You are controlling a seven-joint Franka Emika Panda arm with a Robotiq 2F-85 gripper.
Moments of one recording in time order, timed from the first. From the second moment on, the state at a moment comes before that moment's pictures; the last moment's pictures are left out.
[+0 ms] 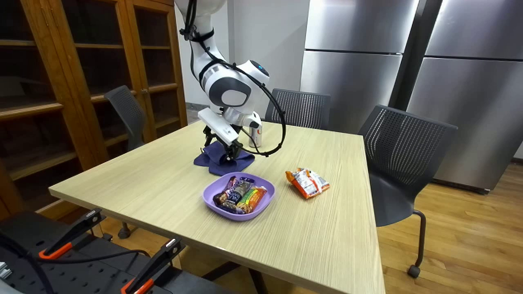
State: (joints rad) arm -0.35 0.74 0.29 -1.92 0.53 2.54 -0.46
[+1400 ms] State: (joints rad) arm -0.36 0.73 0.30 -1.94 0.60 2.54 -0.53
